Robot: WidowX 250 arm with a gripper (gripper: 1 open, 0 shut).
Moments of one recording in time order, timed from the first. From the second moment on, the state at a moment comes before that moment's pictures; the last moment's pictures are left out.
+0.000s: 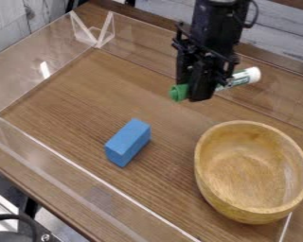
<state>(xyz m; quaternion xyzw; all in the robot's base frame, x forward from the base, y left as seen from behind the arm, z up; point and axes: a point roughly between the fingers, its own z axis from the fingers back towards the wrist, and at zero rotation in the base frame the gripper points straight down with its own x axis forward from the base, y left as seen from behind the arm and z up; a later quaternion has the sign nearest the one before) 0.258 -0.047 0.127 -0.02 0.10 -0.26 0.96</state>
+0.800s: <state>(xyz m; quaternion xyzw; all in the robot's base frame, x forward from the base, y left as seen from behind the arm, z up) 0.208 -0.101 0.133 -0.03 0.06 -0.18 0.98</state>
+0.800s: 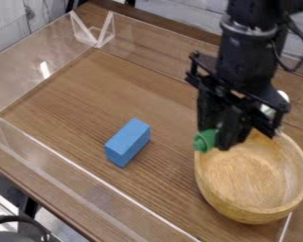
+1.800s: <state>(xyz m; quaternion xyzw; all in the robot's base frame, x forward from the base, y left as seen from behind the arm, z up) 0.212 -0.109 0.086 -0.02 0.00 -0.13 0.99</state>
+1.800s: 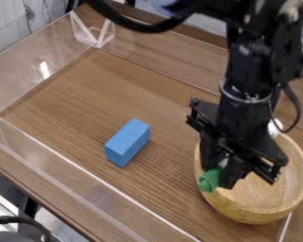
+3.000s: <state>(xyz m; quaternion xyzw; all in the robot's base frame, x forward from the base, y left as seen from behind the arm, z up) 0.226 -0.109 0.071 -0.03 -0.06 -0.13 0.99</state>
